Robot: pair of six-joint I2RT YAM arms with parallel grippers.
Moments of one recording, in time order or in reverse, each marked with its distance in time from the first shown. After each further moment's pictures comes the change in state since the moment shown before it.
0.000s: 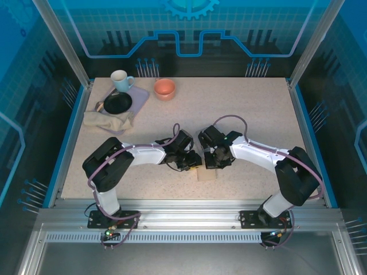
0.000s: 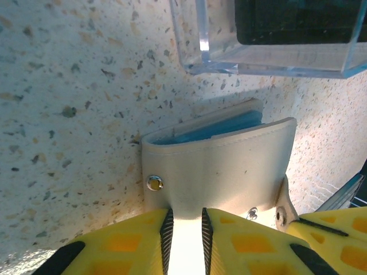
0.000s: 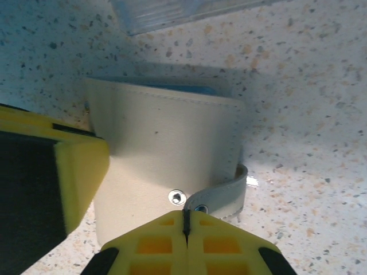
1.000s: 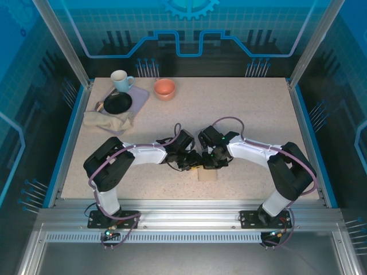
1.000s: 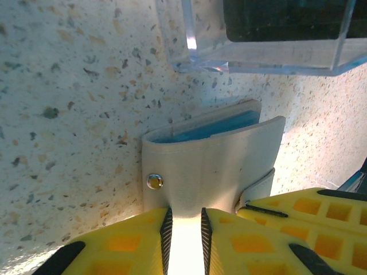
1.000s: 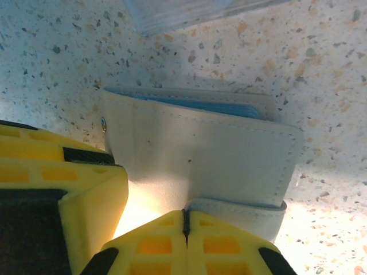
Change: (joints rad) left arm -0.006 0.007 0.017 -0.011 0.003 0.004; right arm -0.021 0.072 -0.013 0.073 -0.075 0.003
